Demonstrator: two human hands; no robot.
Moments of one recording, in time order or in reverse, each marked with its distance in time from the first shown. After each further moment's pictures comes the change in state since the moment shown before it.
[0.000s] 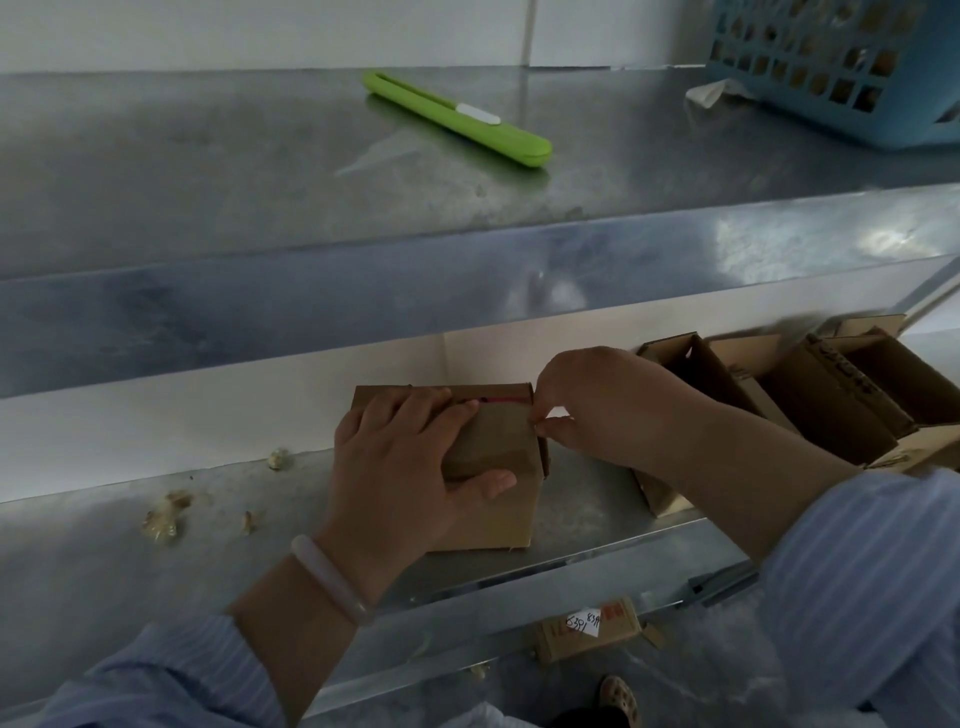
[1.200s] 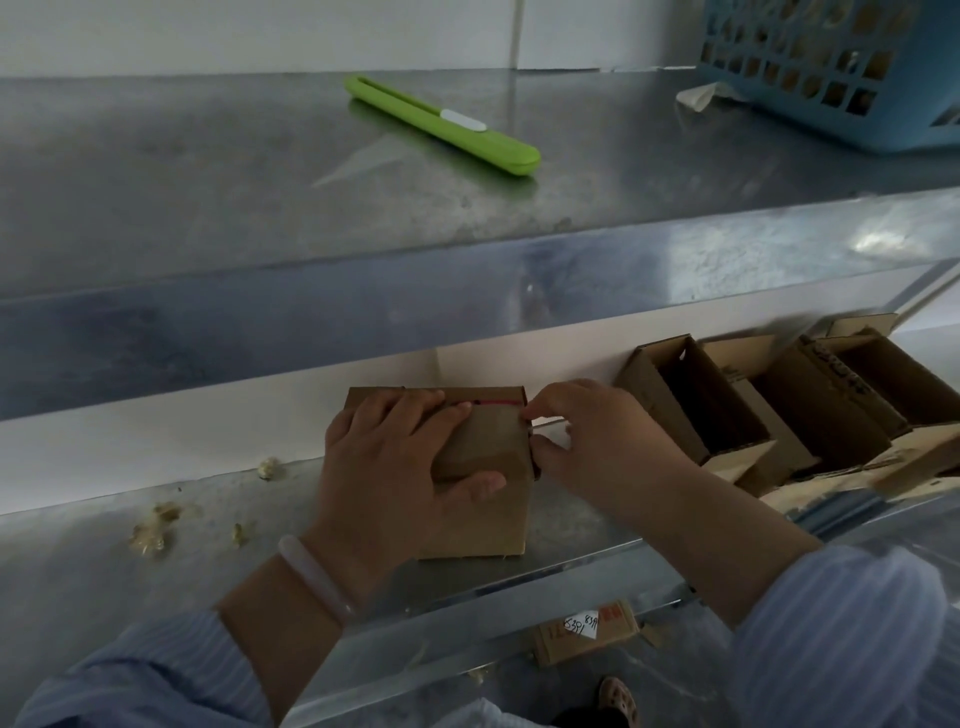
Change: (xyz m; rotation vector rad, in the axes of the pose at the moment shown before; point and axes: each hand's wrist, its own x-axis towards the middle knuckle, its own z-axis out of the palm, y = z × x) left_hand 0.007 -0.007 0.005 -0.030 0.015 0.047; right_hand -0.017 -0.019 0.029 0.418 0.202 0.334
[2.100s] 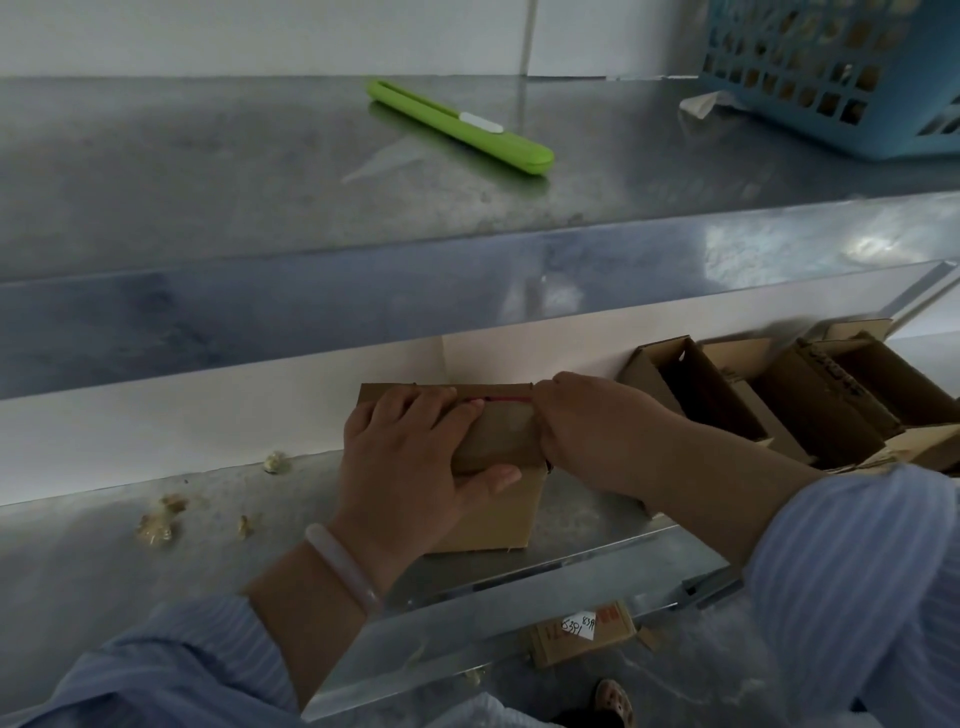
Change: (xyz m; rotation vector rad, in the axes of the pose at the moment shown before) left_hand -0.001 0.008 0.004 0.049 0.051 0.006; right_hand 0.020 -0.013 -0.013 -0.494 -0.311 -0.140
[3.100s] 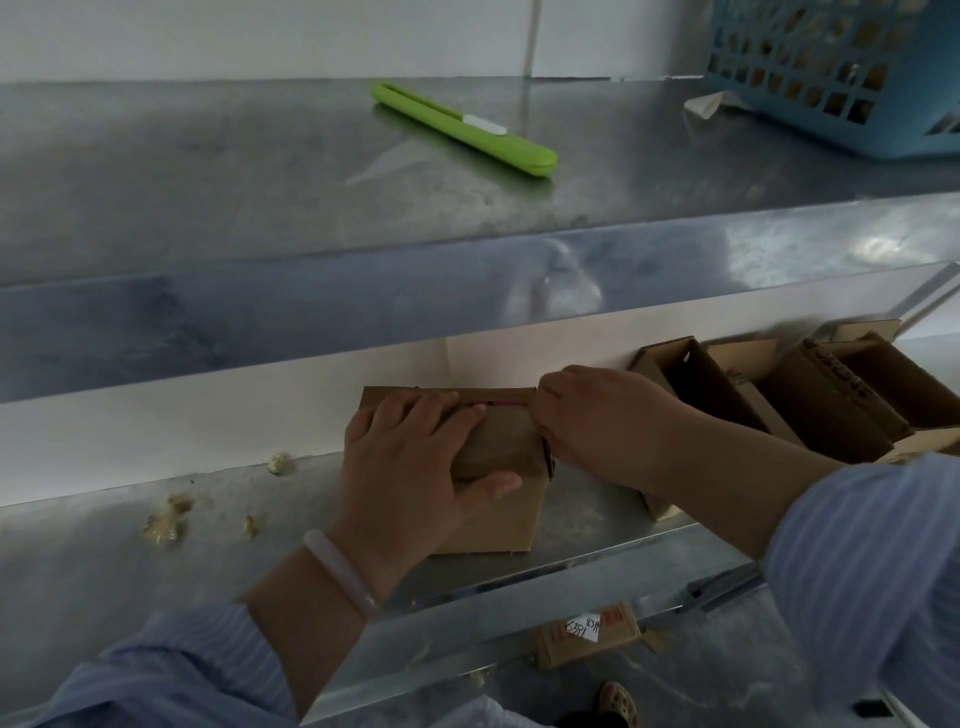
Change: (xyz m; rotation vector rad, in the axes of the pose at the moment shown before) left_hand -0.003 -0.001 -0.002 0.001 -0.009 0.011; right_hand 0.005 0.023 0.020 -0.221 0.412 -0.408
